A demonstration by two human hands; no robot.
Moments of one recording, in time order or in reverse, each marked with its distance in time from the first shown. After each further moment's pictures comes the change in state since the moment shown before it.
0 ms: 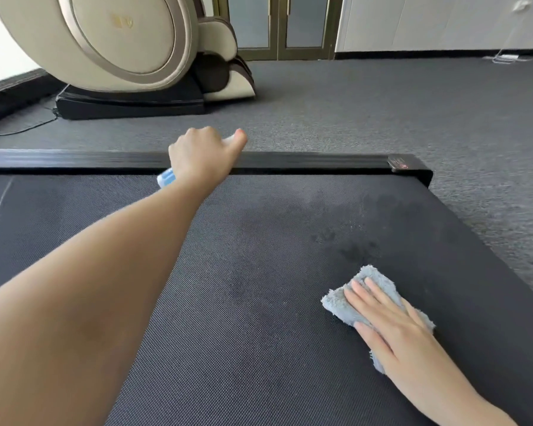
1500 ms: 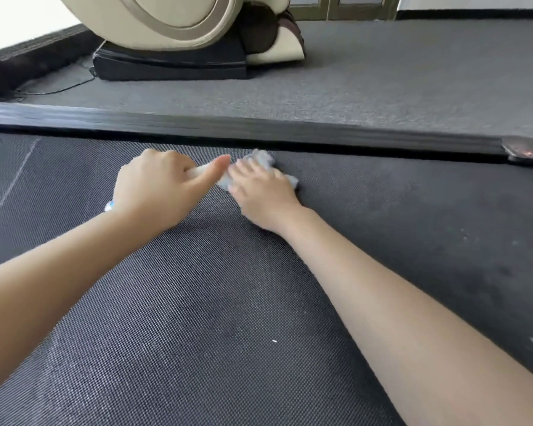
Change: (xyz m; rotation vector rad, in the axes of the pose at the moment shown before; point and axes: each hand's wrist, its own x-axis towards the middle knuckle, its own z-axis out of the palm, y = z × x) left_hand -0.032 -0.148 0.001 0.041 -0.142 0.090; right_hand 0.307 -0.161 0.128 -0.102 -0.179 -0.274
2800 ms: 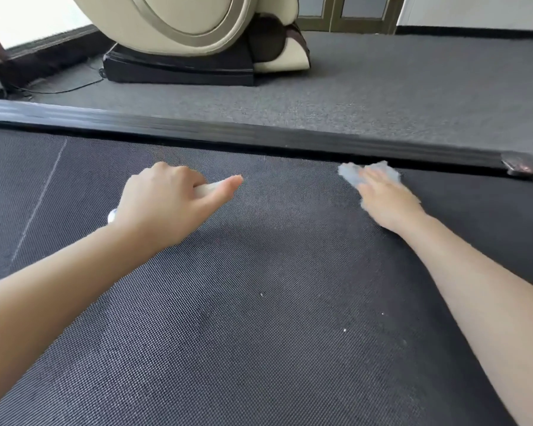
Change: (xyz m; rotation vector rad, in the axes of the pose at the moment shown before) left_hand -0.025 -0.027 -0.028 0.040 -0.047 0.063; right_hand -0.062 0.135 -0.023 -0.063 -0.035 0.362
